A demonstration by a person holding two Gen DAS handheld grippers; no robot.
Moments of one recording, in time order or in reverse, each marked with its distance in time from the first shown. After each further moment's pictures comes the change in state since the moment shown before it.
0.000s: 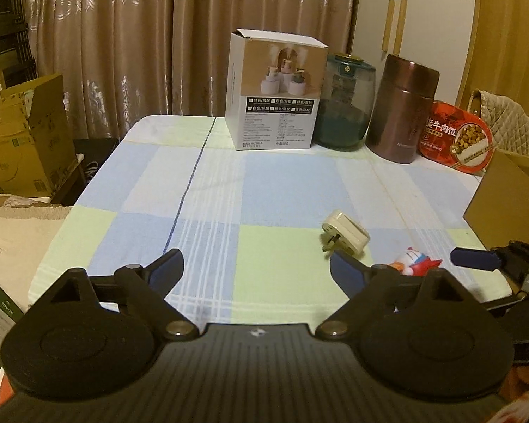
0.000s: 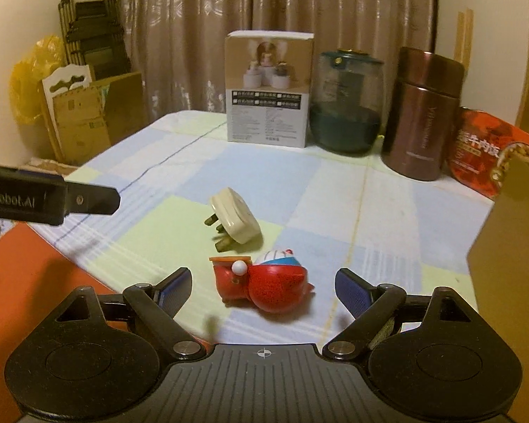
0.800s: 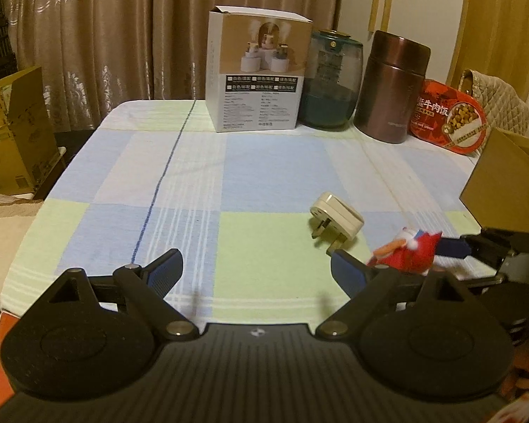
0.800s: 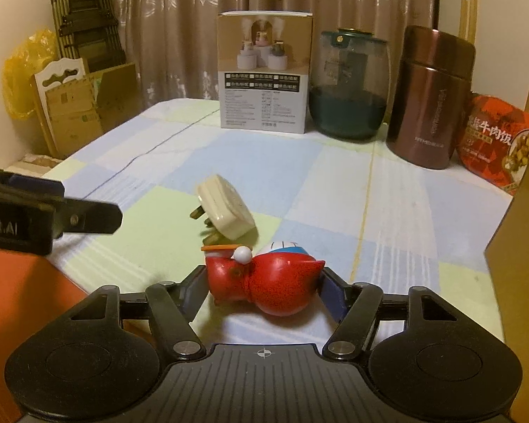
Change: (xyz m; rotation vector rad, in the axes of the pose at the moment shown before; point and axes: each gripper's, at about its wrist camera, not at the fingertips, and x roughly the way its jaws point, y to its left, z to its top) left arm 0.024 -0.007 -0.005 0.030 0.052 -0.052; right arm 0.029 -0.010 0.001 0.025 0.025 -0.005
